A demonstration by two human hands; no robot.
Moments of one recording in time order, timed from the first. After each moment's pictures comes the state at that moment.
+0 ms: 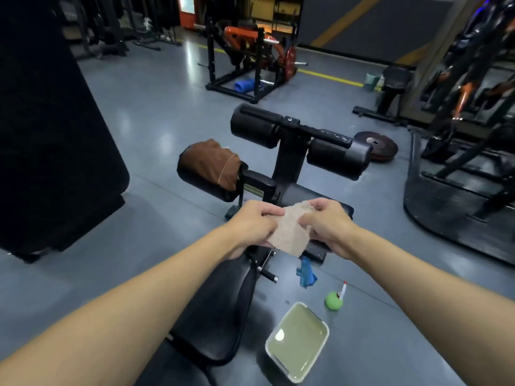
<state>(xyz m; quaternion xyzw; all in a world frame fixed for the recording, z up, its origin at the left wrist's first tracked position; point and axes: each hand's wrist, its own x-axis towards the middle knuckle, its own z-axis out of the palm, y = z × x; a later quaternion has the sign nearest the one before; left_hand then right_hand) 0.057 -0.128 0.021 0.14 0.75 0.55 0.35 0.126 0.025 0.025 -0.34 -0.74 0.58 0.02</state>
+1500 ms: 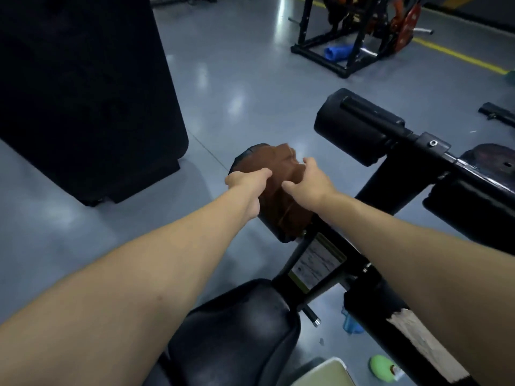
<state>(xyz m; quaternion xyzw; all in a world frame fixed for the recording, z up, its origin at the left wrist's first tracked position) -0.247 -0.127 -0.071 -0.33 0.61 0.70 0.17 -0.214 -0.001 -0.049 -0.15 -0.93 0.32 -0.10</state>
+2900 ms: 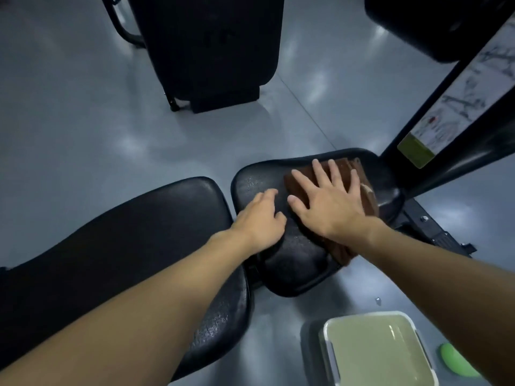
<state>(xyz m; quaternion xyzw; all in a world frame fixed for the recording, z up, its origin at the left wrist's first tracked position) 0.103 -0.264 -0.381 -0.07 0.93 0.34 0.14 0.046 -0.113 -0.373 0.18 -0.98 0.02 -0.09</state>
